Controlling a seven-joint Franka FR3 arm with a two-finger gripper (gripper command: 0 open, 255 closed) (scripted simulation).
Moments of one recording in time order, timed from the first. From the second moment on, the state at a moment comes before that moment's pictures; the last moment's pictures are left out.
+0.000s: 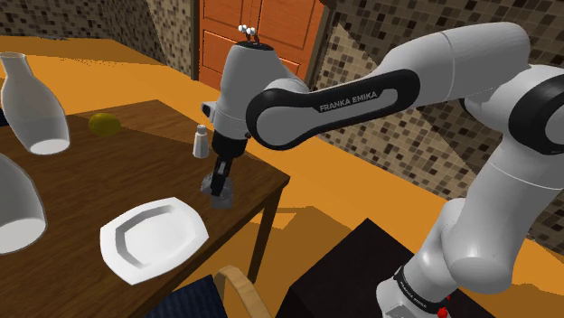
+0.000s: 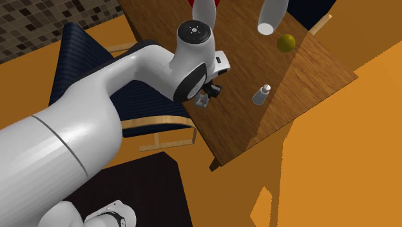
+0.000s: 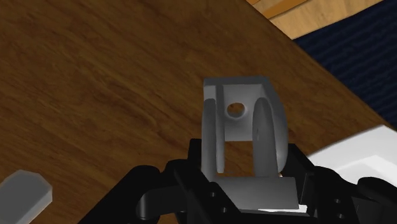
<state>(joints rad) 0.31 0.12 0.34 -1.95 -0.03 2.19 -0.18</state>
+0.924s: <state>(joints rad) 0.31 0.07 0.34 -1.82 -0.01 2.01 -0.19</state>
